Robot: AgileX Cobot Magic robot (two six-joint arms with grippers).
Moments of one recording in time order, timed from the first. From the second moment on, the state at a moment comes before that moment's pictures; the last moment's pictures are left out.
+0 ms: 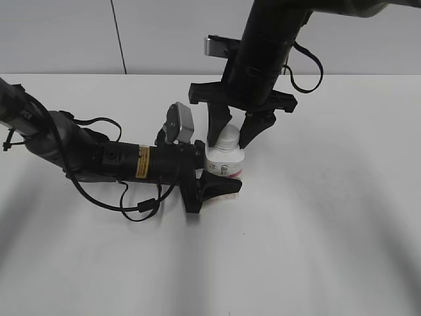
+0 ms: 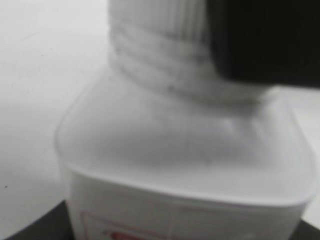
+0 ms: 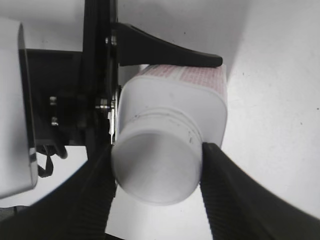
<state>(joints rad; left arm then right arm) -0.37 2.40 -1.23 1.35 -1.07 -0.58 0.53 2.14 -1.78 0.31 1.20 0.18</state>
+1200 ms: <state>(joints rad) -0.37 2.40 -1.23 1.35 -1.07 -0.59 0.53 2.14 -1.78 0.25 1.25 -0.77</state>
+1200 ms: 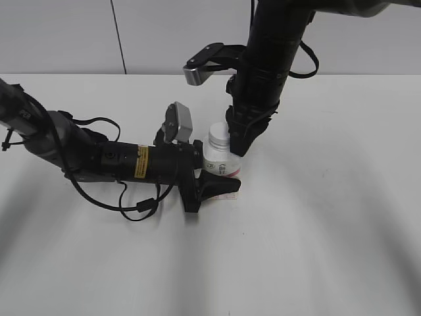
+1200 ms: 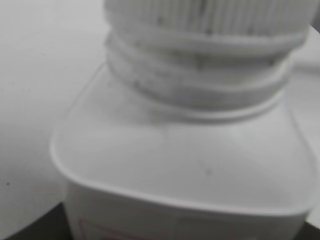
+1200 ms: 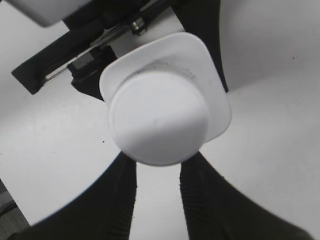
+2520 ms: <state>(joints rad) -0.37 2.40 -1.23 1.35 -1.07 -0.59 0.53 2.14 -1.82 0.30 1.23 -0.68</state>
